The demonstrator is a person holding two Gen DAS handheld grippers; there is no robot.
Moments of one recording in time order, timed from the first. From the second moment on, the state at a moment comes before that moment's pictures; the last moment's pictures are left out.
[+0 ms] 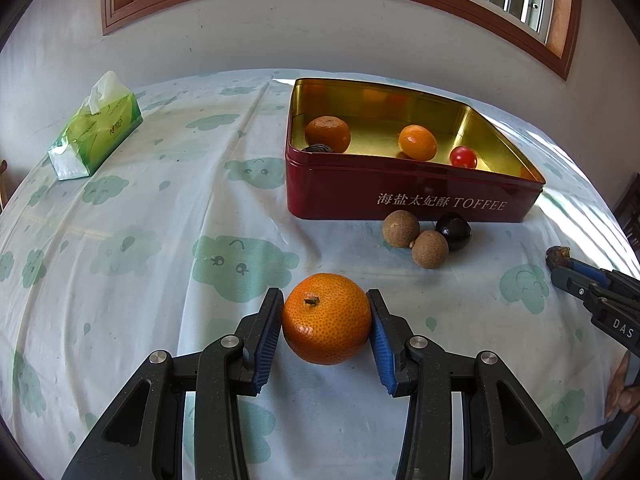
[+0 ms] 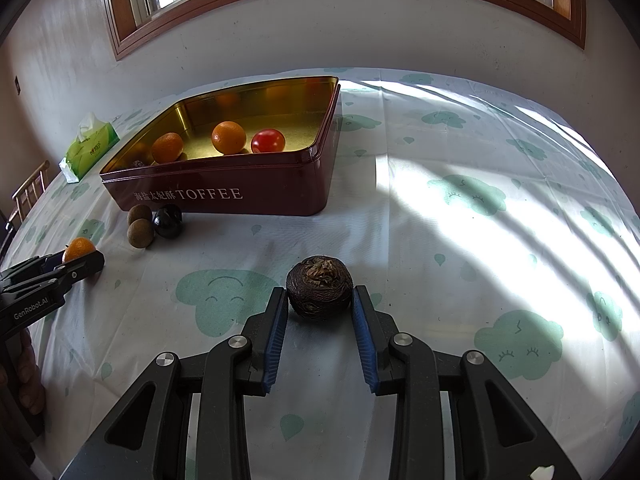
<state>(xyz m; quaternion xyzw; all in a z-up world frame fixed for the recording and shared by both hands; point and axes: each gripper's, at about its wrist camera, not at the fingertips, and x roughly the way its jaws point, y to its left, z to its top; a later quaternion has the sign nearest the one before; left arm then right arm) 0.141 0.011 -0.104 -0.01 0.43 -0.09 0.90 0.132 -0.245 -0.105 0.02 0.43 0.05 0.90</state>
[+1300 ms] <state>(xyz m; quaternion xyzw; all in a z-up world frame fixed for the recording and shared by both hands) 0.137 0.014 -0.098 -0.01 0.42 -0.08 0.90 0.132 -0.245 -0.105 0.02 0.43 0.05 0.90</state>
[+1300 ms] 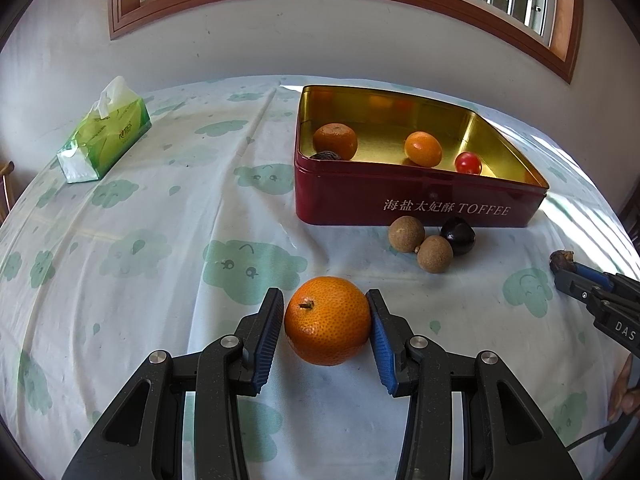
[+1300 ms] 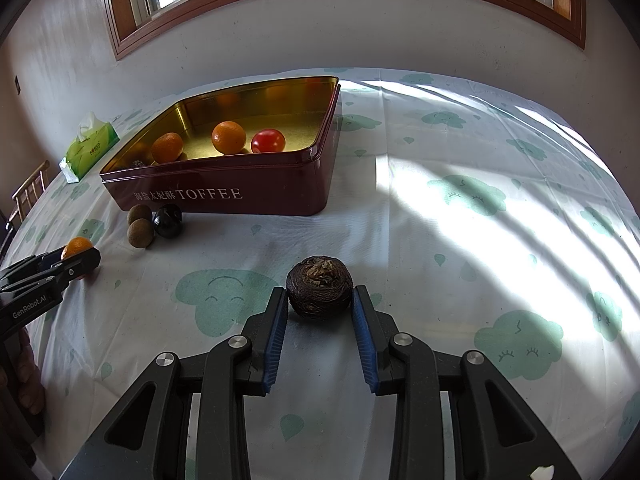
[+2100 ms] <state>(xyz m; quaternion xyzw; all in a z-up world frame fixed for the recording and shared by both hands) 0.135 0.015 -0.093 0.00 0.41 -0.07 0.91 0.125 -0.245 -0.104 0.04 0.42 0.06 0.90</state>
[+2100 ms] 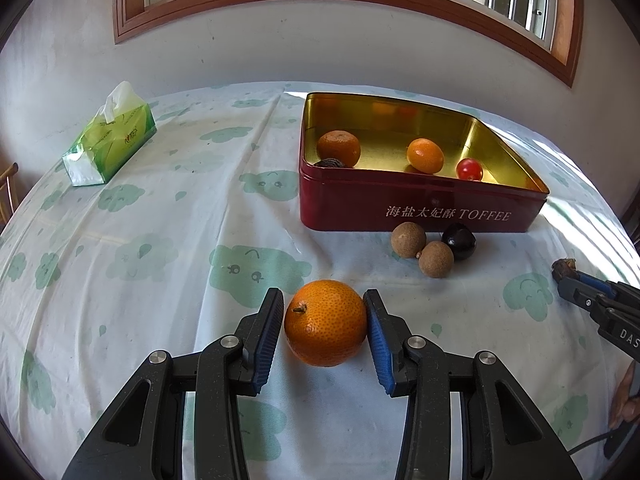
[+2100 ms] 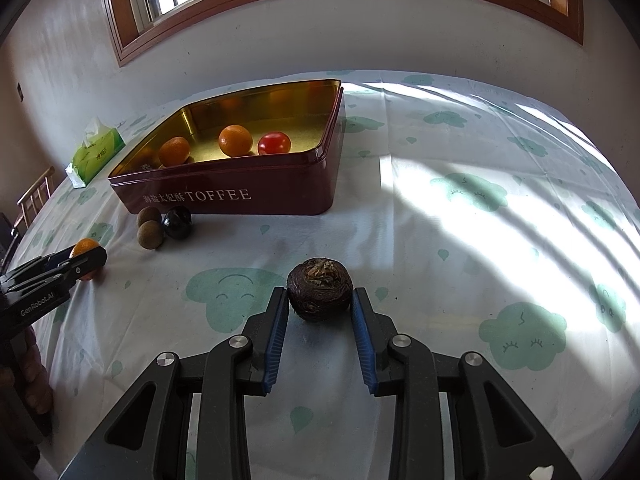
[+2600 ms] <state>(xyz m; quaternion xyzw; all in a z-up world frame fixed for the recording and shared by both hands) 0.145 0.004 -0.063 0.03 0.37 -0.07 0.93 0.119 -0.232 -0.070 0.05 0.39 0.08 0.92</state>
